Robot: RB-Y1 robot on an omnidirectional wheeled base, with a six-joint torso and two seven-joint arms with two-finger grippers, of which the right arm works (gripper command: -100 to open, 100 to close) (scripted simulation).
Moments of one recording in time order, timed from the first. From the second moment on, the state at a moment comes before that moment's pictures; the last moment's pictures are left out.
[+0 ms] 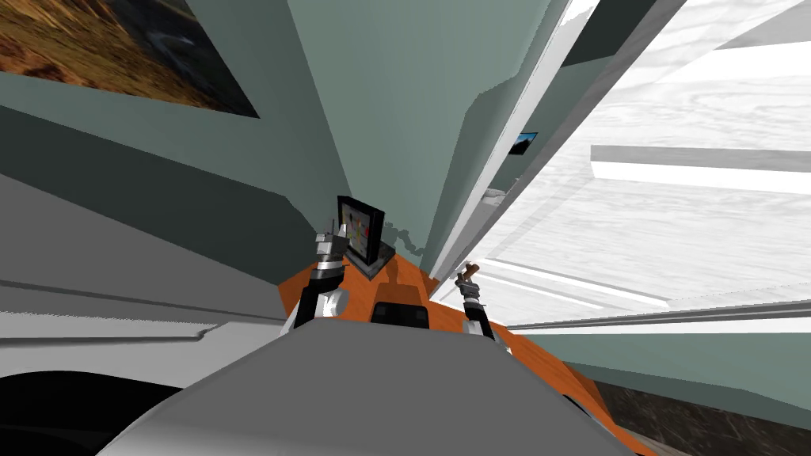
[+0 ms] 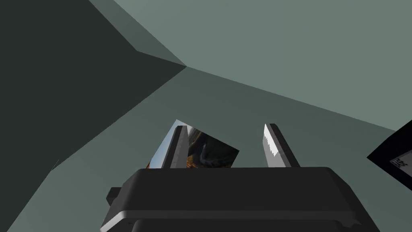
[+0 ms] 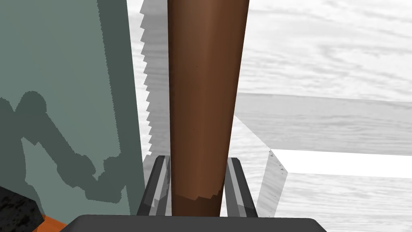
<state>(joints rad) 0.10 -0.40 0.25 -0.80 -0.54 -0.87 -1.60</state>
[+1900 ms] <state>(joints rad) 0.22 -0.56 0.43 -0.78 -0.43 -1.11 -1.81</state>
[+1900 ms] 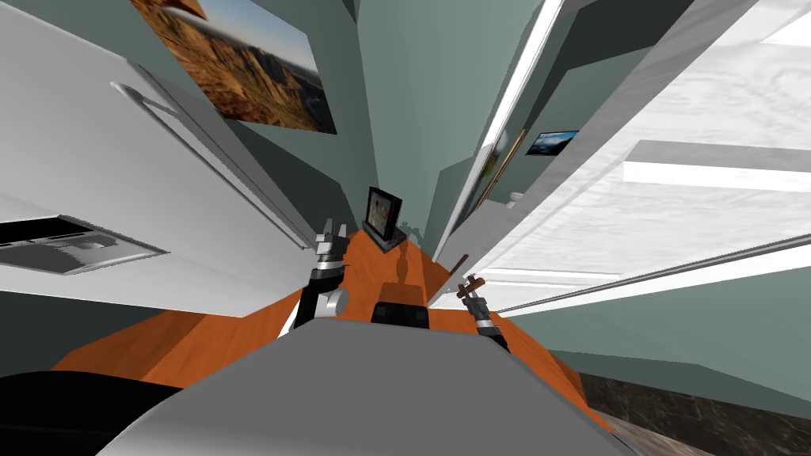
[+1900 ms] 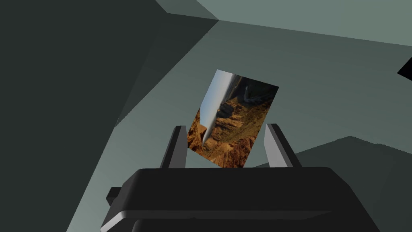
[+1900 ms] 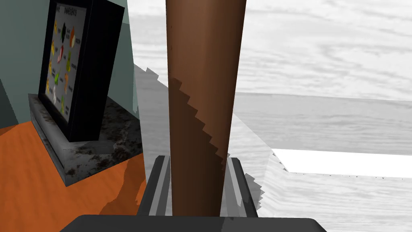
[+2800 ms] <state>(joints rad) 0.23 -0.58 0.46 -0.73 -0.42 -1.18 -1.84</state>
